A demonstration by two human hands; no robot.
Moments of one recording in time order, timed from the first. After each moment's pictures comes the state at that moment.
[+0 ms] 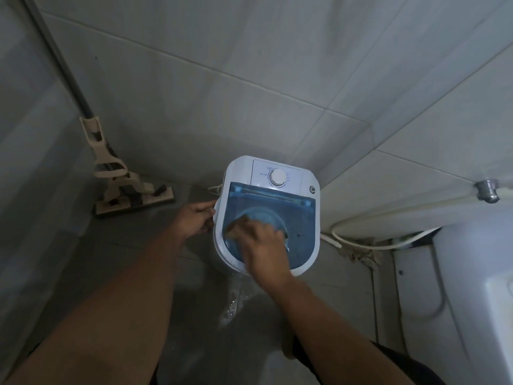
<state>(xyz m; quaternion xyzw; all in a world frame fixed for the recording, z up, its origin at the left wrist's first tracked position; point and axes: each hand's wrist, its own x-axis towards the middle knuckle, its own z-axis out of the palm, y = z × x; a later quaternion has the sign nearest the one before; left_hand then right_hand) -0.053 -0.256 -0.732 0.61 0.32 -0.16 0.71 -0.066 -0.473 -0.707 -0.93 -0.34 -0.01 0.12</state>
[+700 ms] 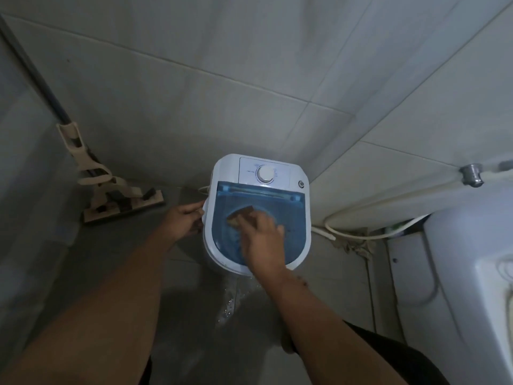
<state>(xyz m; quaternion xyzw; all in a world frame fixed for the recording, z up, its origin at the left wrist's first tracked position) -0.054 -0.255 -0.733 0.61 0.32 -0.16 0.70 -0.055 -0.474 -0.708 -0.97 -0.22 0.00 0.13</state>
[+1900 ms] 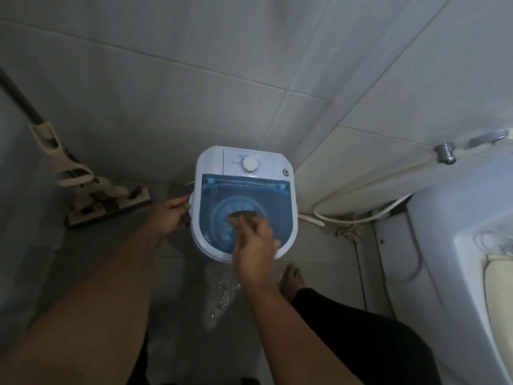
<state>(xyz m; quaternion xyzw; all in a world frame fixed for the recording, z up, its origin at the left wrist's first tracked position) -0.056 -0.256 -0.730 0.62 0.32 -0.17 0.70 -0.098 -0.475 -0.713 -0.97 -0.02 -0.03 0.26</state>
